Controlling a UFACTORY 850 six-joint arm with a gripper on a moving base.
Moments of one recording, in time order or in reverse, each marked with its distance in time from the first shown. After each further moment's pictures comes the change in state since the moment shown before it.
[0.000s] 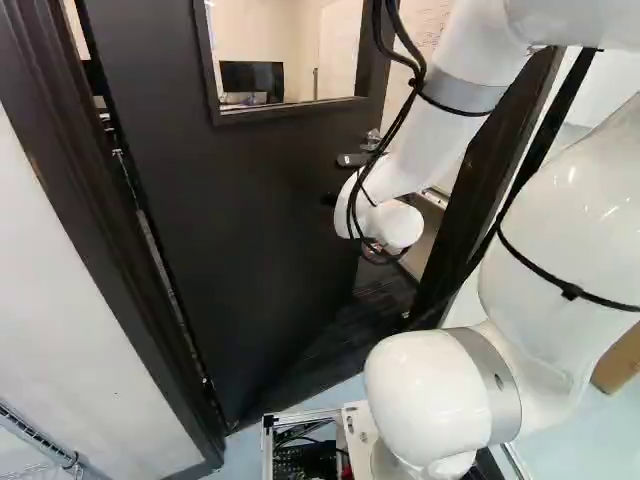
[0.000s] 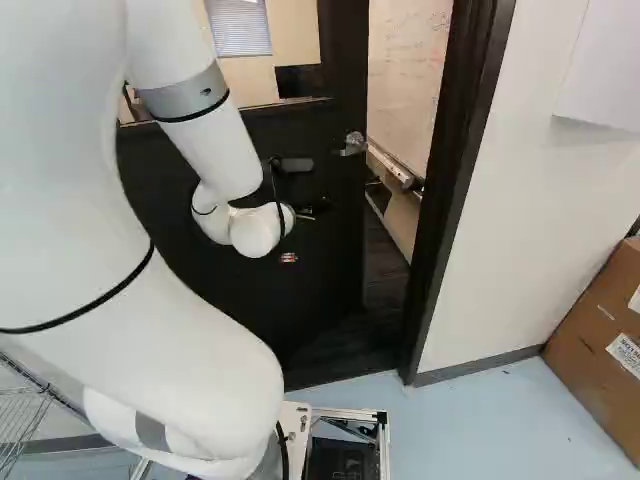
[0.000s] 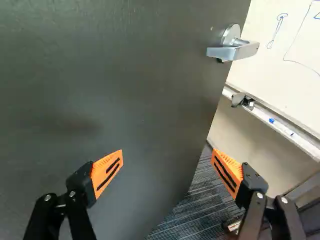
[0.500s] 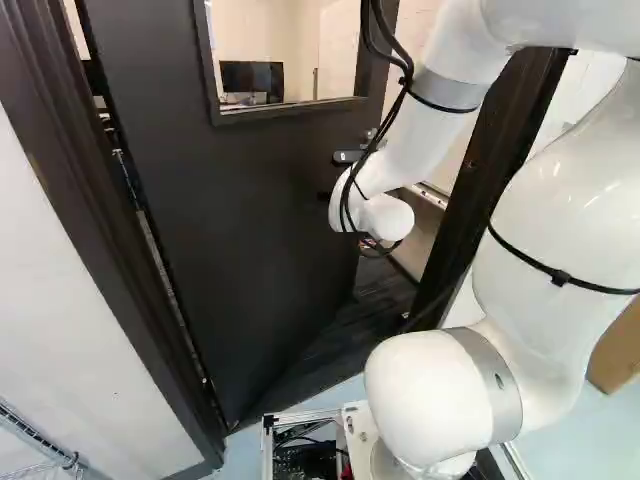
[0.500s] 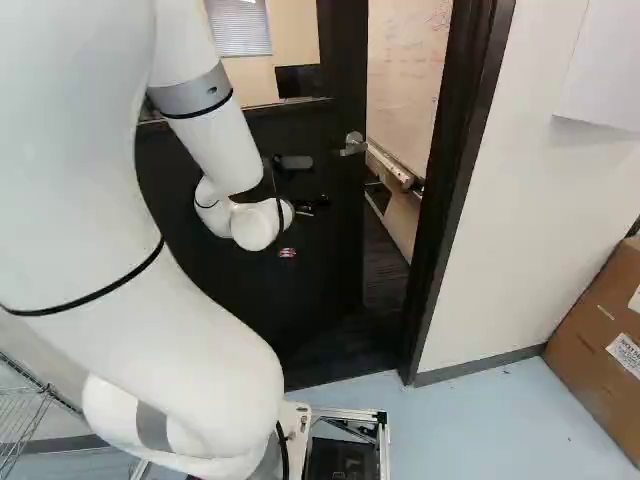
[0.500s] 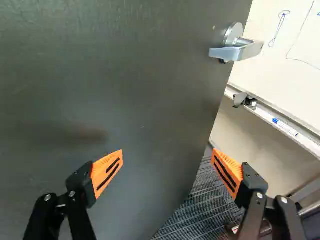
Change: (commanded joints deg) arm 1.9 -3.0 -3.0 3.2 0.0 0.0
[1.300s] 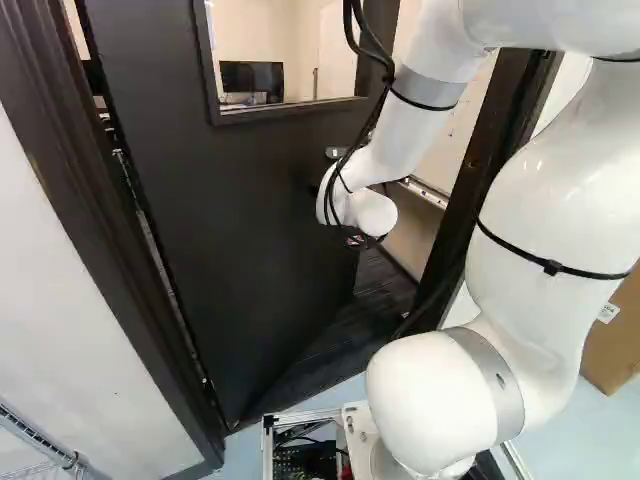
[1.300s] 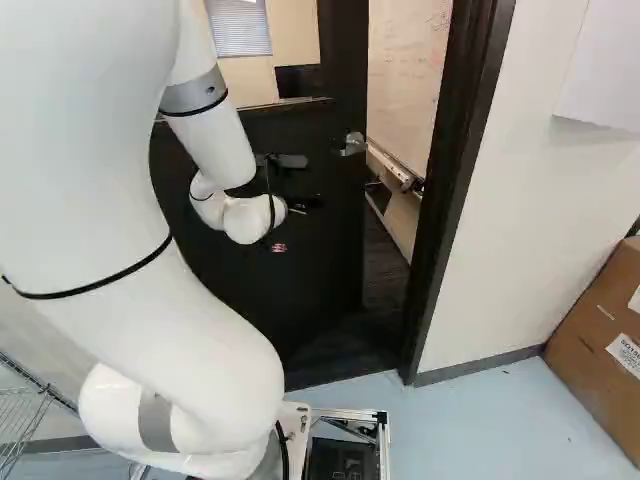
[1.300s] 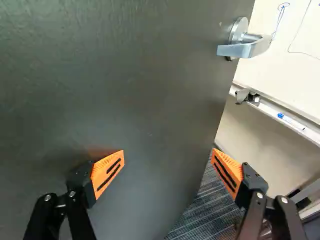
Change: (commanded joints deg) arm 4.4 -2.7 -2.8 7.0 0.0 0.0
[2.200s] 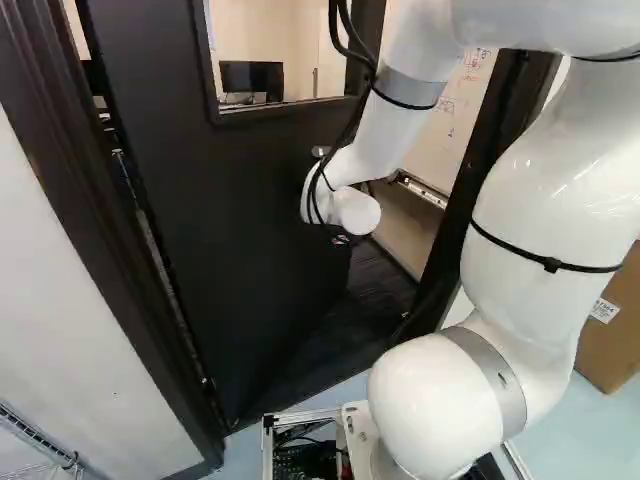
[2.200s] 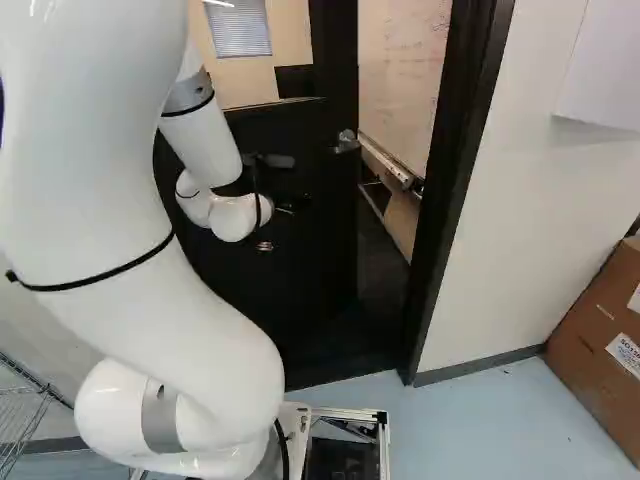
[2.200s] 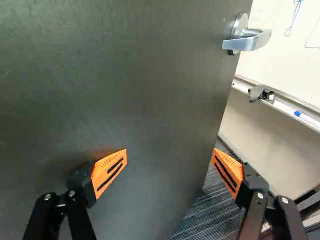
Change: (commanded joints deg) arm 6.0 -1.4 -1.5 4.0 0.0 0.0
